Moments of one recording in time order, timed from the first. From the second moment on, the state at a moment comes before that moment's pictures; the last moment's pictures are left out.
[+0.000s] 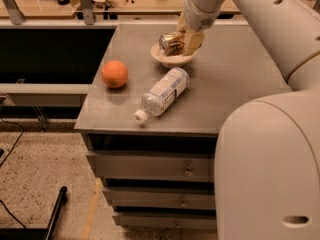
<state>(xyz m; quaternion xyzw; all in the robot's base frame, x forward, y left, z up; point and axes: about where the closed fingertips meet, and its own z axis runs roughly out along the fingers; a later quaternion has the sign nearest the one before) 0.752 -0.085 0.915 -0.78 0.57 -0.10 0.23</state>
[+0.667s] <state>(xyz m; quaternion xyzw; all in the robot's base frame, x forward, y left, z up) 0.740 -0.075 0.900 -0.79 0.58 -0.07 0.20</state>
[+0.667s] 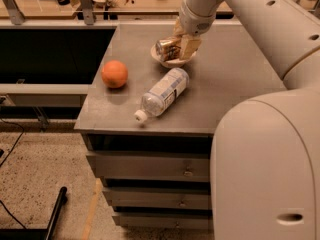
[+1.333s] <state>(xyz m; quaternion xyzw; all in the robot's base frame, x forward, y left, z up) 0.734 -0.095 0.947 -0.78 0.58 -0.05 0.24</state>
